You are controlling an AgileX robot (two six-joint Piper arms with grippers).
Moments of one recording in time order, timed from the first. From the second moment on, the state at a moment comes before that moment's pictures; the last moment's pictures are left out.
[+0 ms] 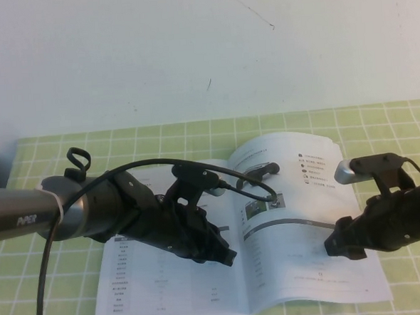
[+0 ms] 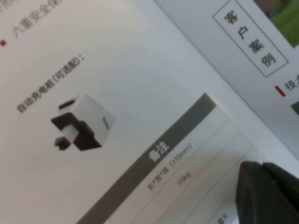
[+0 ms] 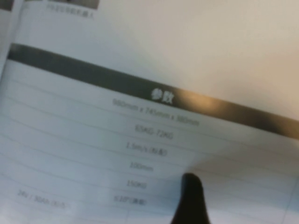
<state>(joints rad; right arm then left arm) 0.28 1.83 -0.83 0.92 0.39 -0.83 -0.48 1.95 -1.06 -0.98 0.45 1.03</state>
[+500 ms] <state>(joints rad) 0.28 1.88 -0.83 1.48 0.55 -1.31 -0.48 1.95 -1.06 -0.98 0.46 1.03</state>
